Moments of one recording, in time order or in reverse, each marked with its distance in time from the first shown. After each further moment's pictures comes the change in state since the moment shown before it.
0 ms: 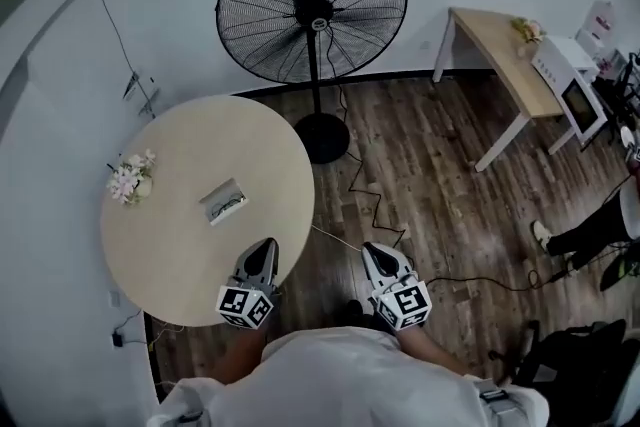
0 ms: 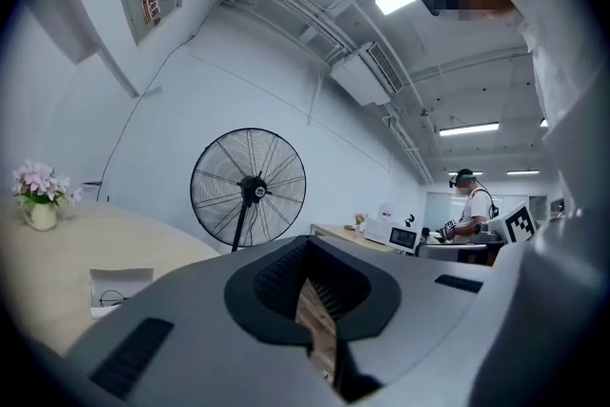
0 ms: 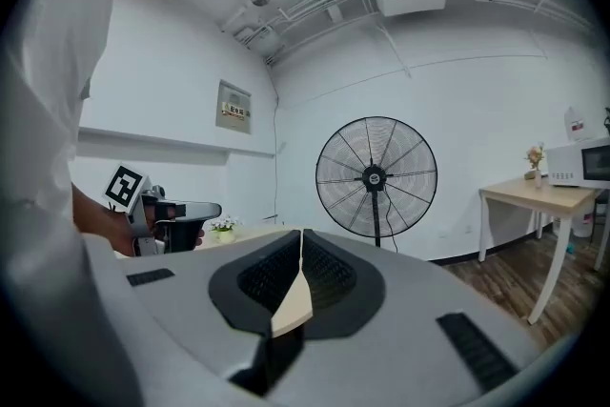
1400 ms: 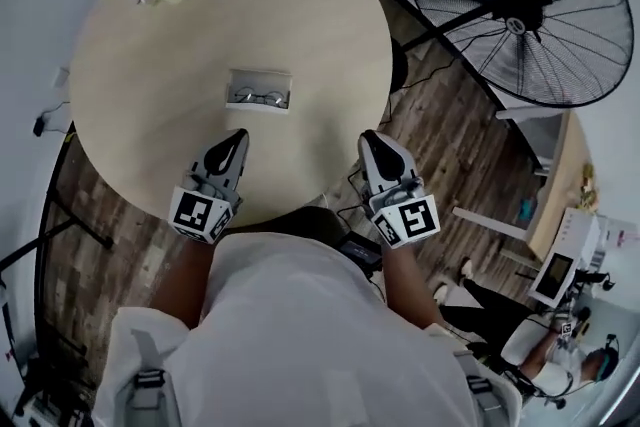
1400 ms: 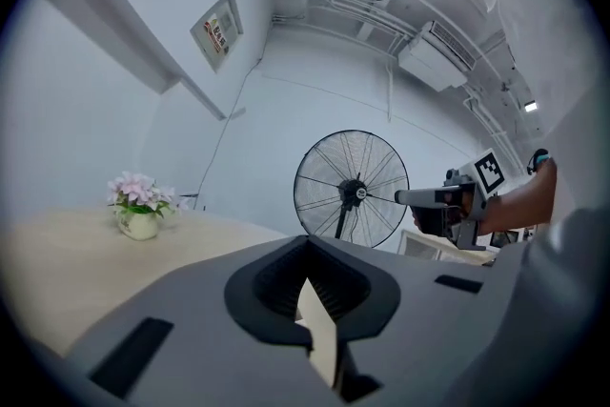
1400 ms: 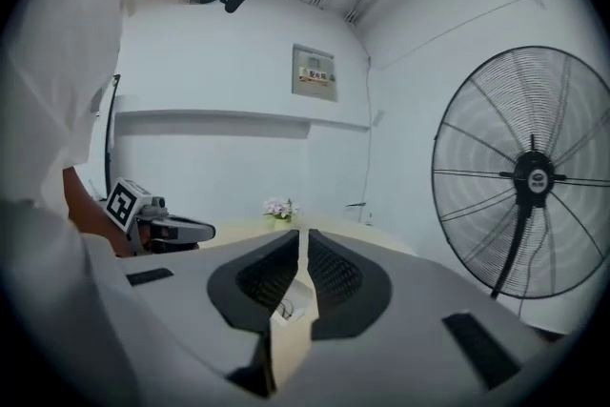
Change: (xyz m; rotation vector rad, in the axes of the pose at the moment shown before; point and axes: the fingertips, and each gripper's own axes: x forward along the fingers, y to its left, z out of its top) left arm -0.017 0.266 -0.018 -0.040 -0.039 0.509; right arm 0.363 0.091 0.020 -0.219 0.153 0.660
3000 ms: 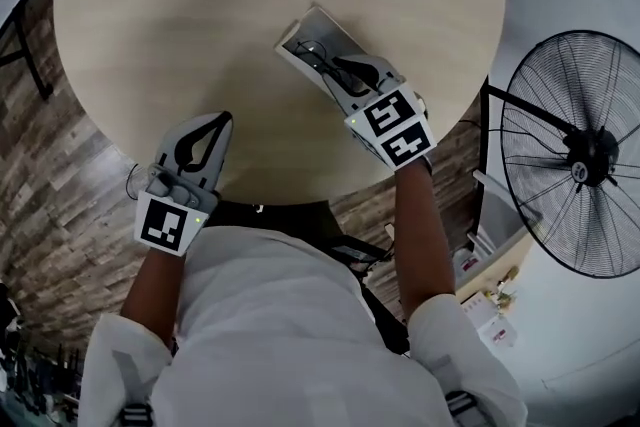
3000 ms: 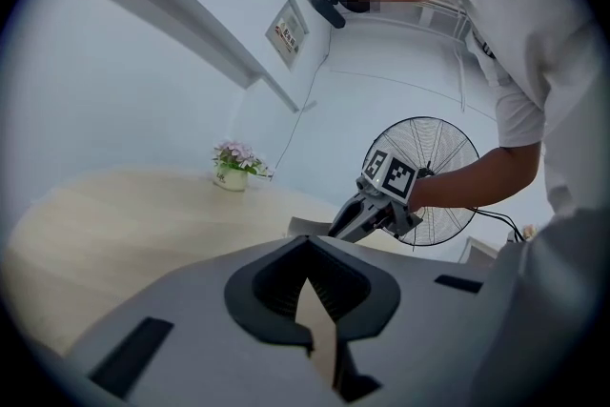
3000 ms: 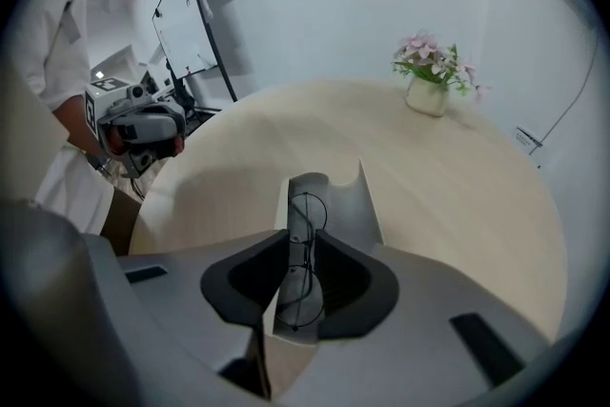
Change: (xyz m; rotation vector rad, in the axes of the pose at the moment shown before) left arm -0.074 0.075 -0.147 -0.156 0.136 0.386; right arm 0.240 0.103 -0.212 -0.479 0.832 0.783
